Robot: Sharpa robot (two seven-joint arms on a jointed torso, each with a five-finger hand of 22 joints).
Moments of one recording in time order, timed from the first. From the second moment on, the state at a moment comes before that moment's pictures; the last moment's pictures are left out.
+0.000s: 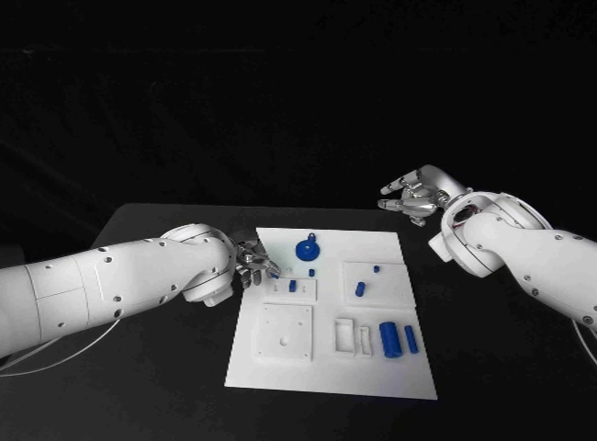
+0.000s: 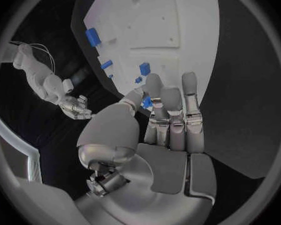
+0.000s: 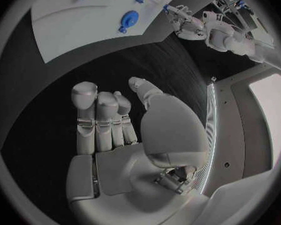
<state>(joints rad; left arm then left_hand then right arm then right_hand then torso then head) 1.41 -0.63 -0.24 1.32 -0.92 -0.15 -0.43 1.11 0.04 0.30 -0.17 0.40 1.18 0.08 0.12 0.62 1.48 -0.07 0.67 0.25 1.37 -0.13 1.14 0.43 0.02 1.32 -0.14 0.18 1.31 1.13 -0.76 0.32 1.34 -1.26 -0.34 -0.24 1.25 -0.14 0.30 0.01 0.43 0.99 0.11 0.06 0.06 1.27 0.00 1.03 1.16 1.44 -0.07 0.99 1.01 0.08 1.47 -0.10 0.70 1.31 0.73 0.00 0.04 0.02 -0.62</state>
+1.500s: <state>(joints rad) 1.39 -0.61 -0.24 1.30 -0.94 -0.06 -0.51 1.09 0.05 0.30 -0.17 0.37 1.18 0.08 0.13 0.62 1.48 -0.07 0.67 0.26 1.38 -0.13 1.14 0.44 0.02 1.32 -0.14 0.18 1.31 1.12 -0.75 0.32 1.33 -1.26 -0.34 -0.24 1.25 -0.15 0.30 0.01 0.47 0.99 0.11 0.06 0.06 1.27 0.00 1.03 1.16 1.44 -0.07 0.99 1.01 0.08 1.47 -0.10 0.70 1.31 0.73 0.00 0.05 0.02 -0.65</state>
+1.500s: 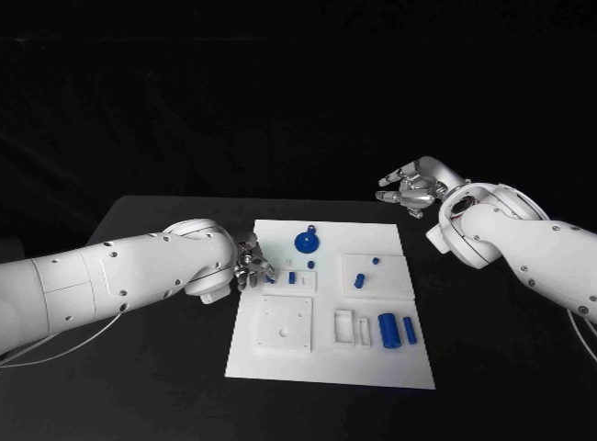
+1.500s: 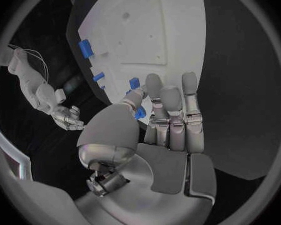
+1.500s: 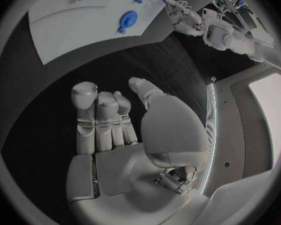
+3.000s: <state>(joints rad) 1.39 -0.58 -0.24 1.28 -0.95 -0.07 -0.51 1.10 0.06 0.30 -0.17 0.37 1.18 0.08 0.13 0.62 1.48 -0.07 0.67 0.26 1.38 -0.13 1.14 0.44 0.02 1.32 -0.14 0.19 1.31 1.12 -0.75 0.32 1.34 -1.25 -0.34 -0.24 1.25 -0.15 0.30 0.01 0.47 0.99 0.11 0.06 0.06 1.27 0.00 1.03 1.16 1.44 -0.07 0.99 1.01 0.08 1.47 -0.10 0.70 1.31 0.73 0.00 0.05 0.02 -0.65</state>
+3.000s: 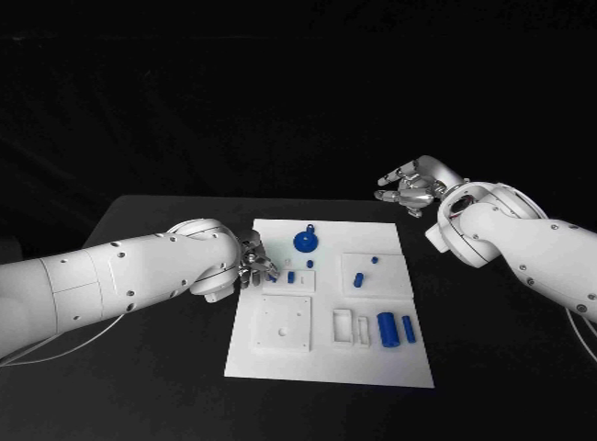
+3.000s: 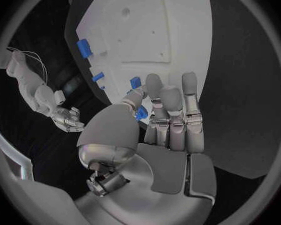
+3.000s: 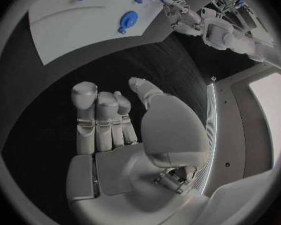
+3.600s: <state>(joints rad) 1.39 -0.58 -0.24 1.28 -0.97 -0.06 -0.51 1.10 0.06 0.30 -0.17 0.37 1.18 0.08 0.13 0.64 1.48 -0.07 0.67 0.26 1.38 -0.12 1.14 0.44 0.02 1.32 -0.14 0.19 1.31 1.12 -0.75 0.32 1.34 -1.23 -0.34 -0.24 1.25 -0.15 0.30 0.01 0.47 0.99 0.11 0.06 0.06 1.27 0.00 1.03 1.16 1.44 -0.07 0.99 1.01 0.08 1.47 -0.10 0.70 1.31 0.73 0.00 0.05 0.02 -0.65</state>
